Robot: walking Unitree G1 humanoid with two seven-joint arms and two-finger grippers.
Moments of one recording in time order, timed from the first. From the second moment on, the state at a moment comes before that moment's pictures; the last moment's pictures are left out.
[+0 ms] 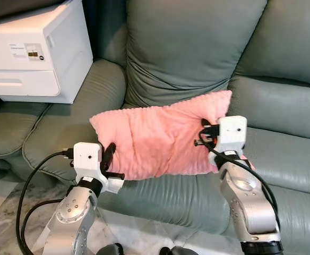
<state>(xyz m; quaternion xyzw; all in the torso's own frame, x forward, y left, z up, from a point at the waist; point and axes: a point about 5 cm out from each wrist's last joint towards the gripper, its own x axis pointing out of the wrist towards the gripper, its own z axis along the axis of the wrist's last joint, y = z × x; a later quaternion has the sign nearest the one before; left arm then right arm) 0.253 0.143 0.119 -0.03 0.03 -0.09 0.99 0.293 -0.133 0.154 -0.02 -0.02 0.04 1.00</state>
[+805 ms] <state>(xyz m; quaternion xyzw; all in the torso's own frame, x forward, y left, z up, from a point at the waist) 0.313 0.131 0.126 -0.01 0.02 -0.13 0.99 0.285 -0.166 0.149 -0.02 -0.04 -0.06 1.00</state>
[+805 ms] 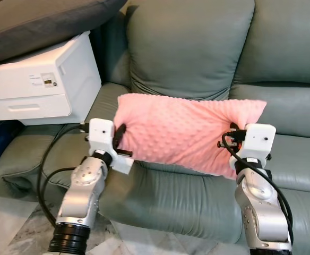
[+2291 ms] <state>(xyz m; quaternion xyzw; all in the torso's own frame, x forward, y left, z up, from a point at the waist) 0.327 0.108 0.112 -0.05 0.02 -0.17 0.98 0.269 -0.179 0.144 -0.04 -0.03 -0.09 0.99</state>
